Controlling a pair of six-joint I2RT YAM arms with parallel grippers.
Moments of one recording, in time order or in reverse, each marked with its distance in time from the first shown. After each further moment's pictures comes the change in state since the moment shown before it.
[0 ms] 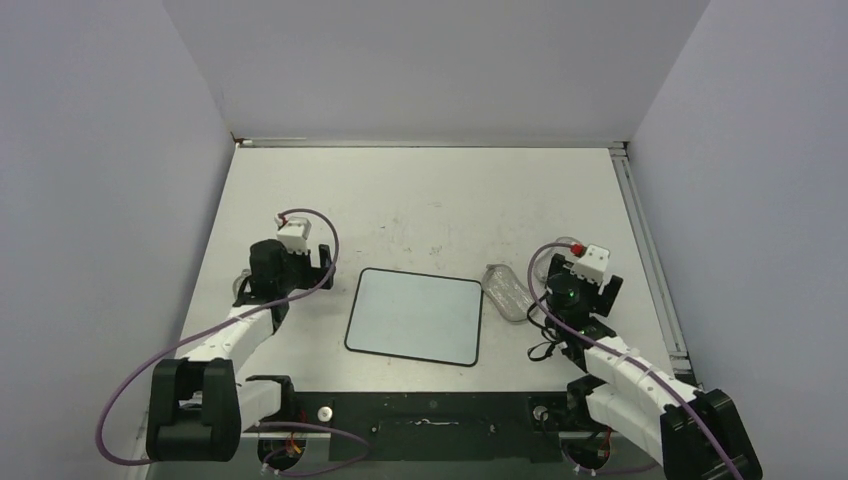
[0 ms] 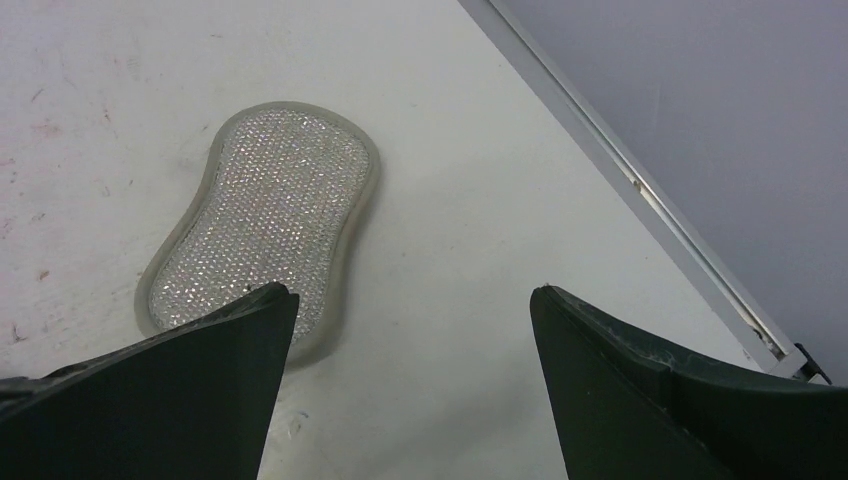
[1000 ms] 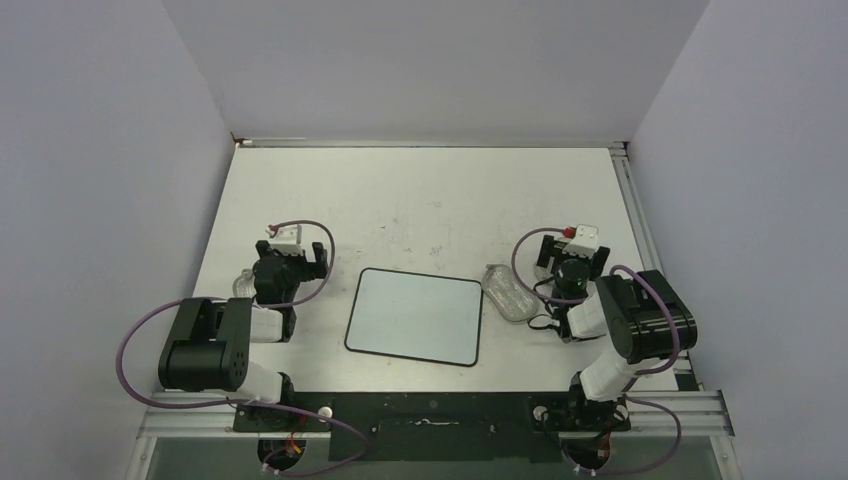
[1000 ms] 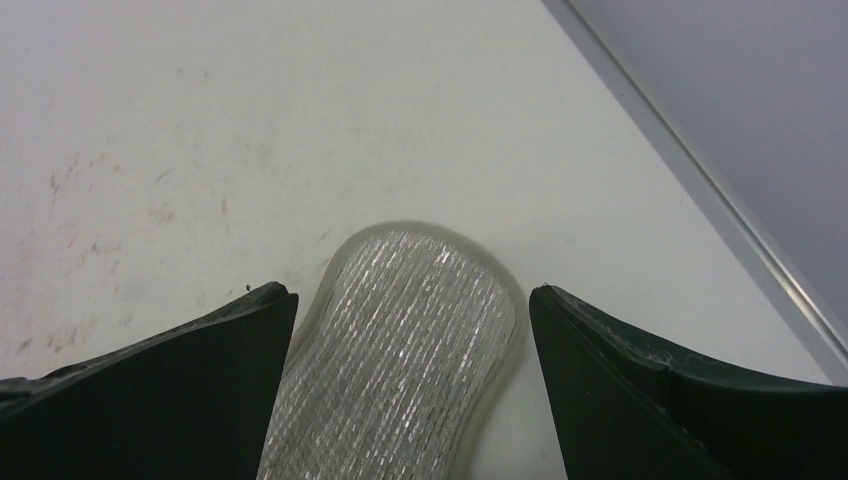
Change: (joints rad) left arm 0.017 0.336 -0.213 0.866 -0.143 -0.015; right arm -0.222 0.701 -0.089 1.143 -0.435 -0.284
